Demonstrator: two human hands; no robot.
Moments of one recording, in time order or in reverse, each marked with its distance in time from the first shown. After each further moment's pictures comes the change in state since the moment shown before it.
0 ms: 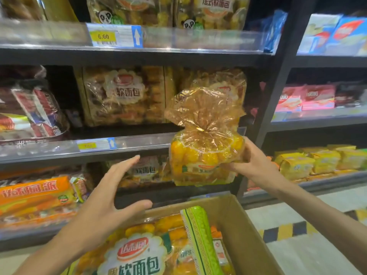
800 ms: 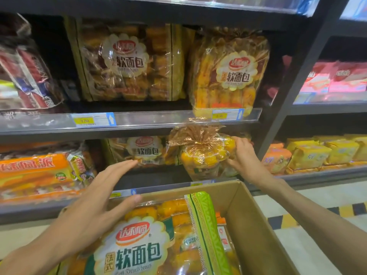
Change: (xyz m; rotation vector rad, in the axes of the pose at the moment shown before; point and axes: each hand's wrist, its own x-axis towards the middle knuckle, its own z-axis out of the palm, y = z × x) left_hand -0.021 -0.038 0.011 0.162 -0.133 -0.102; right_hand 0.045 0.119 0.032 -0.654 0.009 0.041
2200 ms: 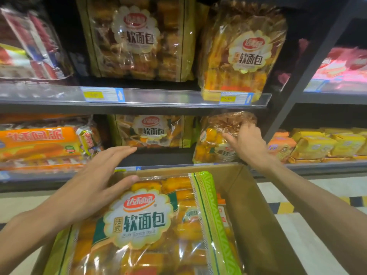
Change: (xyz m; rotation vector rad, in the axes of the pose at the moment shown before) left_hand -0.013 -0.027 0.001 0.189 0.014 0.042; right_hand -0.004 -0.051 -0.008 -0.360 0.072 0.258
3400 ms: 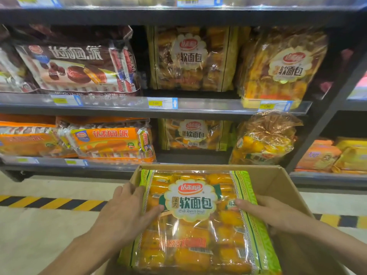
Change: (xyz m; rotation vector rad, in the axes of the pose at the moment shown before) left_hand -0.100 0.038 -0.017 0.272 -0.222 -0.567; right_hand -0.168 -0.026 -0.030 0.452 -0.927 0.019
